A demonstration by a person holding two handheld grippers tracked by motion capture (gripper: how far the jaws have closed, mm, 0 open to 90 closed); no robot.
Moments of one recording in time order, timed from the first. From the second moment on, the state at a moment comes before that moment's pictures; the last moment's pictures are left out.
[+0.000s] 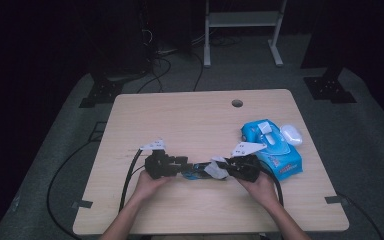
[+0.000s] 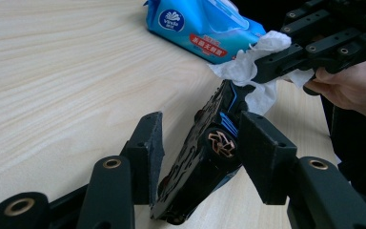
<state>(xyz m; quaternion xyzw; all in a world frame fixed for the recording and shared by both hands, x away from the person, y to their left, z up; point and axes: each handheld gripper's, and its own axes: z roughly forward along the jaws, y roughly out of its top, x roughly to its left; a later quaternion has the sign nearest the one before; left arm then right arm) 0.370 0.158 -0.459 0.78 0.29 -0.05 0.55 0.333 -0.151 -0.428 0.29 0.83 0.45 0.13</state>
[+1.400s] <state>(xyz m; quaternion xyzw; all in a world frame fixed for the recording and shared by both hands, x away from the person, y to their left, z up) 0.344 0.132 -0.470 0.87 0.23 0.09 0.43 0.340 -0.139 -0.452 0.30 0.85 0.43 0.11</state>
